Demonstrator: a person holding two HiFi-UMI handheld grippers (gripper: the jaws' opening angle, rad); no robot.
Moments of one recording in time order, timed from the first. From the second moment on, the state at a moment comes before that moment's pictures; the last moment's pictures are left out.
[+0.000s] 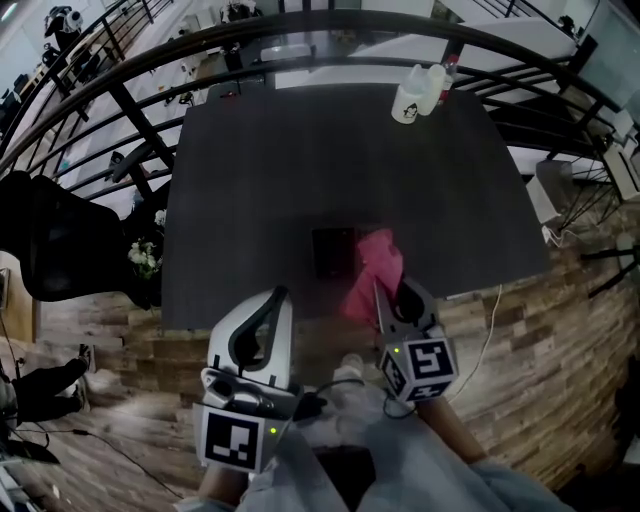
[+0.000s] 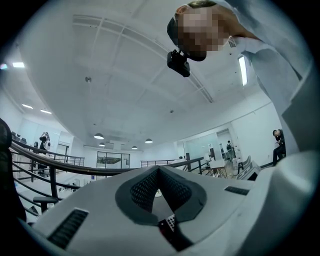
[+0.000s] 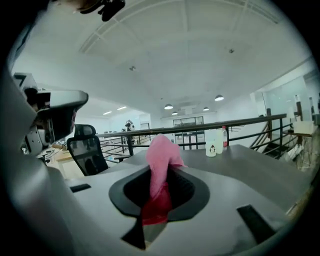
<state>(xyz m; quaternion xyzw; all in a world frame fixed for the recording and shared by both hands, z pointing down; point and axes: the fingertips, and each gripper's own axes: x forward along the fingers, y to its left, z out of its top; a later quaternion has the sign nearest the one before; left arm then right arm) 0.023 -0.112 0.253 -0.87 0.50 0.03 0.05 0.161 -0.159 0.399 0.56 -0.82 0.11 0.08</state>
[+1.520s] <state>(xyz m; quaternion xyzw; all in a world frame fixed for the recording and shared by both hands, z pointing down) 0.056 -0.136 0.245 -0.87 0.48 0.04 0.06 0.204 -0.160 0.281 0.59 -0.81 -0.02 -0.01</state>
